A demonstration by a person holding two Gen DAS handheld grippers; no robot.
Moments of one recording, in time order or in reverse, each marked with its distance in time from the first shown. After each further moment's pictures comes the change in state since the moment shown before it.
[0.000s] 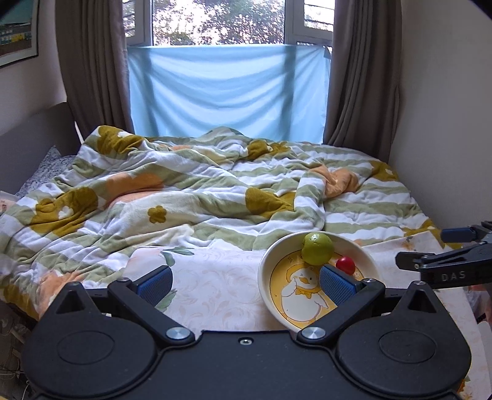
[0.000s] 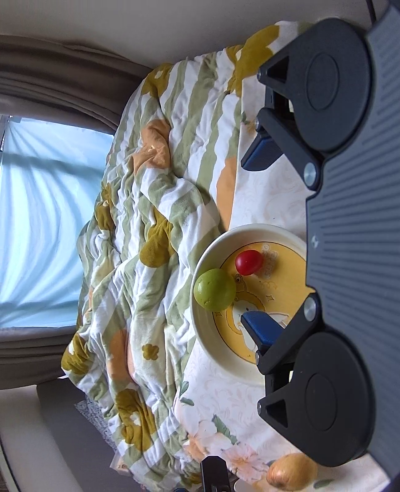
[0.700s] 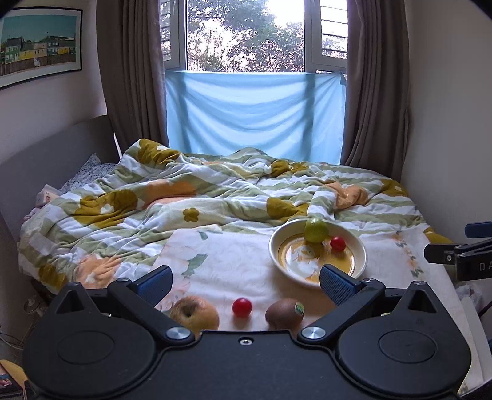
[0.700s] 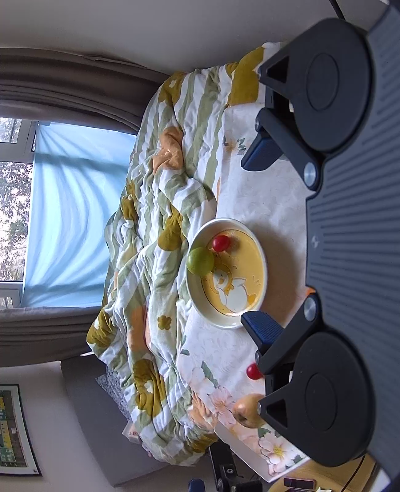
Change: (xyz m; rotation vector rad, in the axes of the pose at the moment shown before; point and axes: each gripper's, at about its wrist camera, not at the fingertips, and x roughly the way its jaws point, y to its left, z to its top) left arm -0.118 -0.014 -0.075 -0.038 -0.091 0.107; right arm -0.146 0.009 -0.060 -0.025 -0.106 0.047
